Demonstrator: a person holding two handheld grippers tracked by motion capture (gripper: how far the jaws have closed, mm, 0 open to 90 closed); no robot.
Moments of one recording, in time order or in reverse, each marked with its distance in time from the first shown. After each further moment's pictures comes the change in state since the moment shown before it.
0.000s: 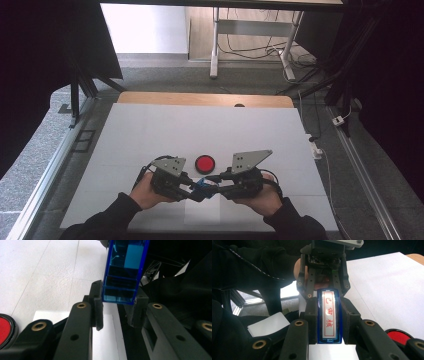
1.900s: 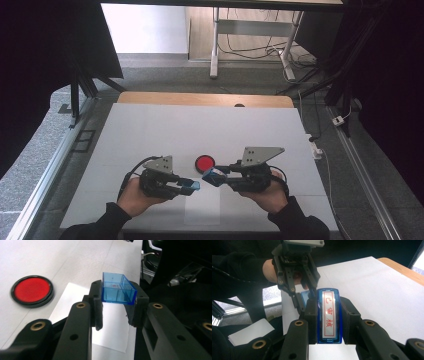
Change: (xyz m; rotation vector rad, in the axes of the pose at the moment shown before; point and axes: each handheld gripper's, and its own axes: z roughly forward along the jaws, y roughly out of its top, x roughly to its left) left arm -0.023 -0.010 -0.024 0.040 0.275 -0.195; right arm -0.008 -0.002 -0.018 -0.044 -0.141 0.029
